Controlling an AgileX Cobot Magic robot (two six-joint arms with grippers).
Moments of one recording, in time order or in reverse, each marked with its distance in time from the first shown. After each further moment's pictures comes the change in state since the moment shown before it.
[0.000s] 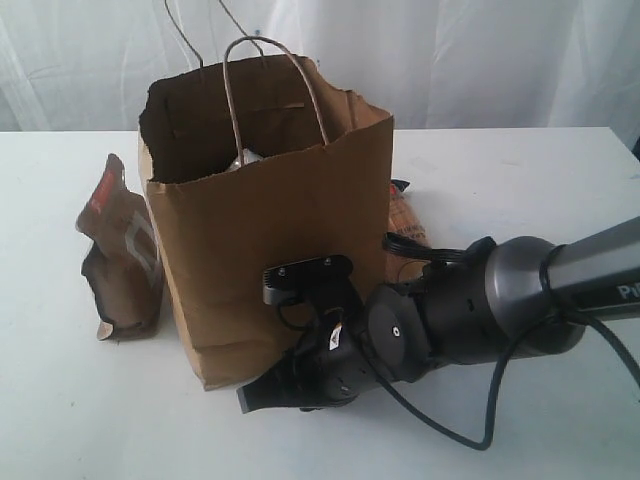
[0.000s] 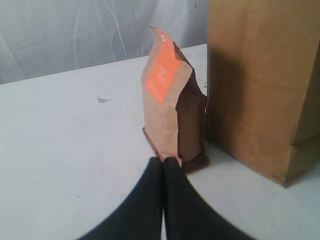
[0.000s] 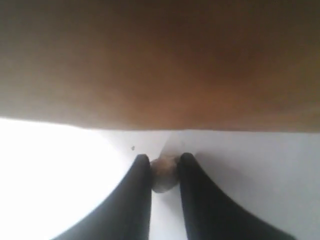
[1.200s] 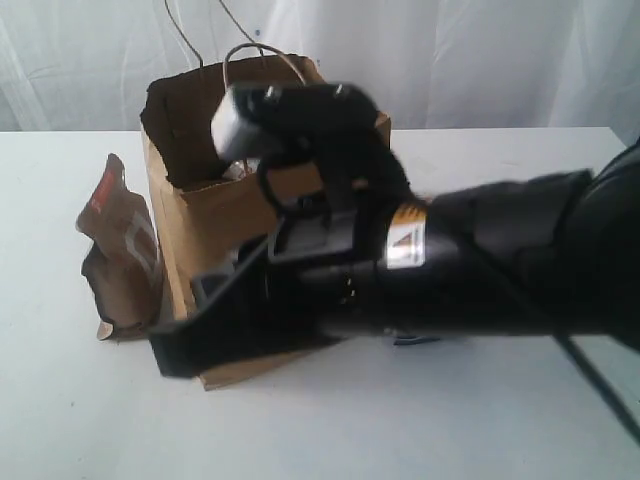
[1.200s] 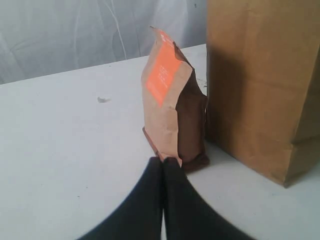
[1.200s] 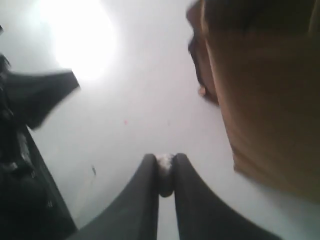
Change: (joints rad) left arm 0.000 0.000 0.000 0.000 0.000 0.000; right arm 0.173 -0.618 -0.048 -0.042 0.166 0.020
